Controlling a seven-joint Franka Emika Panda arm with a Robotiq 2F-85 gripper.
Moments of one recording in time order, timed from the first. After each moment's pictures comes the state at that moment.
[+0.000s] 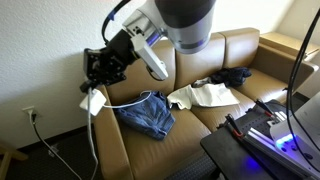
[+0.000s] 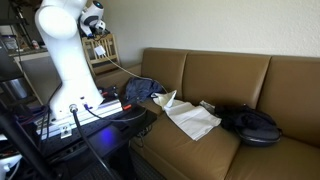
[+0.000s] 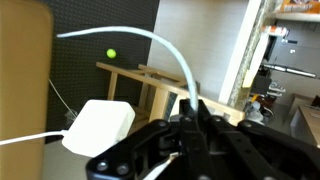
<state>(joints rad) -0.09 0.67 1.24 -2.09 0.42 3.10 0.15</state>
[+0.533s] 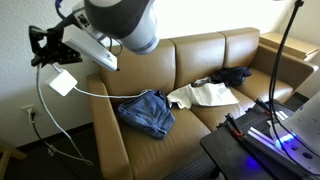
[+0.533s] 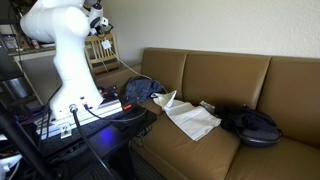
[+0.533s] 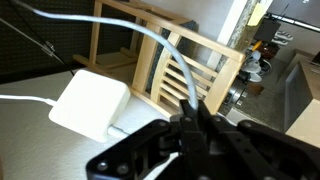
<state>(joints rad) 0.48 0.75 0.71 -1.58 0.33 3.16 0.27</state>
